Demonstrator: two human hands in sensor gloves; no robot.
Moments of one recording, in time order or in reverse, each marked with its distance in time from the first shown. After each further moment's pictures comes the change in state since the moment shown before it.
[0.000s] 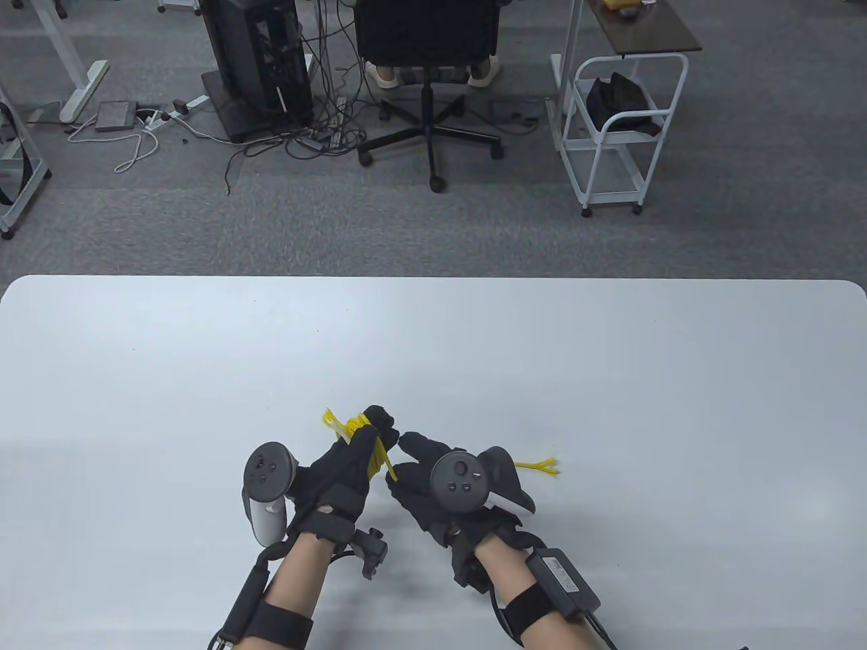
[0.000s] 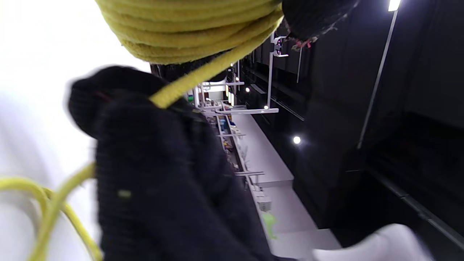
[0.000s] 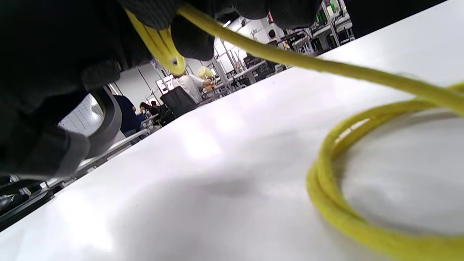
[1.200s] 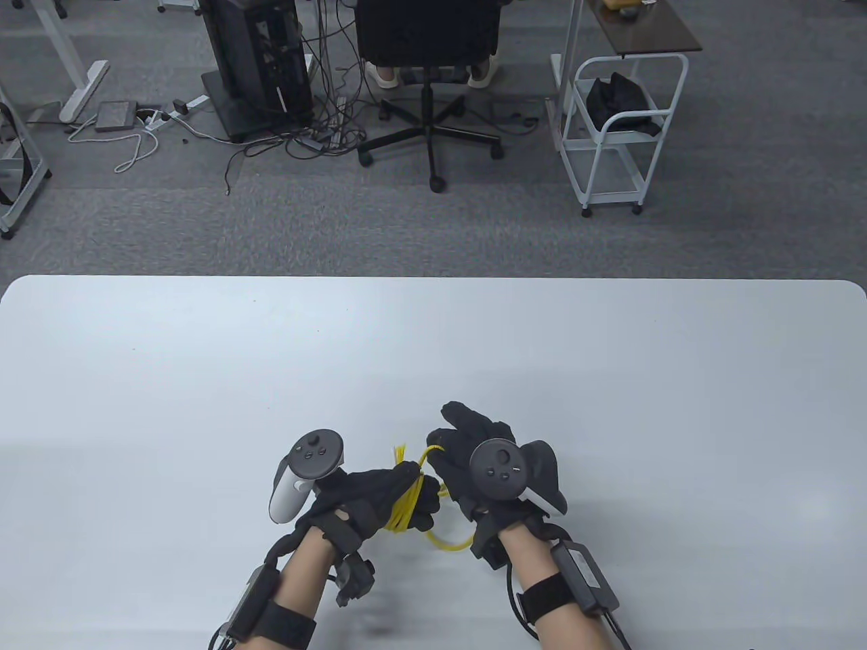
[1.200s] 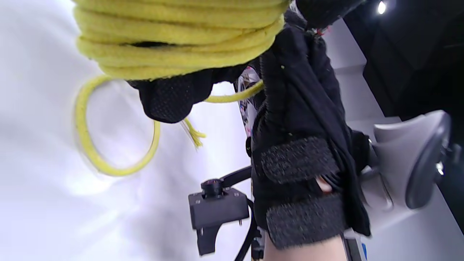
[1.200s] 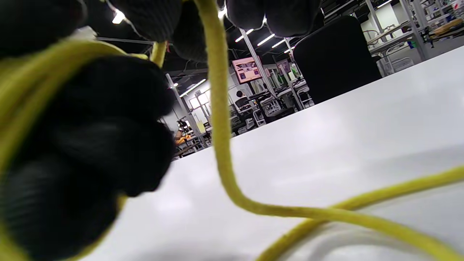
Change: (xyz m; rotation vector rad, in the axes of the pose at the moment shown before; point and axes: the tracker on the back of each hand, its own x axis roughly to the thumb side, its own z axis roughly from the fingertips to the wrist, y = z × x) left_hand -0.014 -0.026 -0.008 -0.480 0.262 -0.142; right_hand -0.023 -0.034 0.015 -0.284 0.088 0.012
